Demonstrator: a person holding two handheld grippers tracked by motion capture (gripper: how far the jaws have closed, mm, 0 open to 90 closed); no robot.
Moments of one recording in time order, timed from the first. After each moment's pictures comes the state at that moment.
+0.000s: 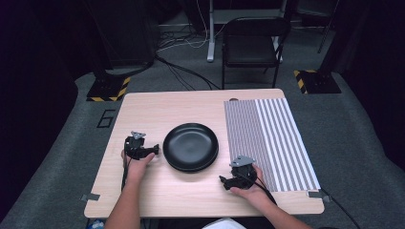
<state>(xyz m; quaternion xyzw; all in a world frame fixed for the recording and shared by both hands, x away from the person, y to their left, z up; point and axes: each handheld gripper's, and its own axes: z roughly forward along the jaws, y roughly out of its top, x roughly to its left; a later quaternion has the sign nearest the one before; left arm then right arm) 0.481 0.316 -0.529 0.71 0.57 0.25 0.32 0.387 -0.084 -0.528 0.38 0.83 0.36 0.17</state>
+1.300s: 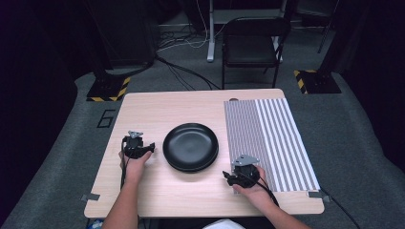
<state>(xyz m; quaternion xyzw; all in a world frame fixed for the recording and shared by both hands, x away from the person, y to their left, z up) 0.474 0.318 -0.514 0.70 0.59 0.24 0.33 0.381 -0.090 -0.513 0.38 0.83 0.37 0.18</state>
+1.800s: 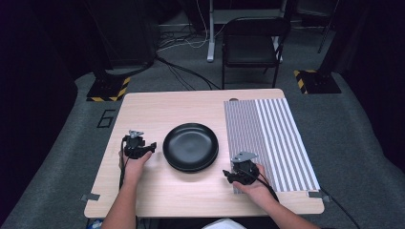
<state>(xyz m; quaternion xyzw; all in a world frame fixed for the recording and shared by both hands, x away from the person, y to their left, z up) 0.467 0.312 -0.502 0.71 0.57 0.24 0.34 0.389 -0.087 -0.505 0.38 0.84 0.36 0.16</state>
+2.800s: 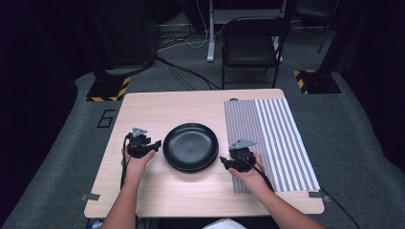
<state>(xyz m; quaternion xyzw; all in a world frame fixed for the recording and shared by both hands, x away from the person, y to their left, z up) 0.462 0.295 -0.483 0.71 0.55 0.20 0.39 0.419 -0.078 -0.482 0.40 0.82 0.38 0.17</state>
